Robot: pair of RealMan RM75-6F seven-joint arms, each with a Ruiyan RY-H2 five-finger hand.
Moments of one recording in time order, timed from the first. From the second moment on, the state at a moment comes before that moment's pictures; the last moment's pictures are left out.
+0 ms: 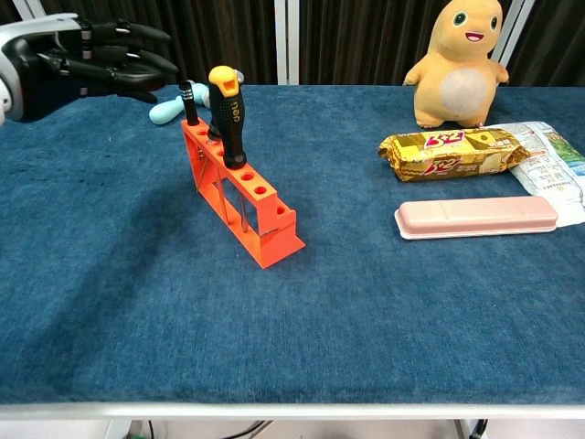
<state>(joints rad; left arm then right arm) -0.55 -1.46 -0.37 -1.68 1.10 0.94 -0.51 0.08 -1.14 0.08 -1.44 -1.58 1.60 0.33</state>
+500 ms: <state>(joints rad) -0.27 -1.34 -0.16 -1.62 1.38 1.43 -0.19 0.07 -1.14 0.08 -1.47 -1.56 1.57 0.21</state>
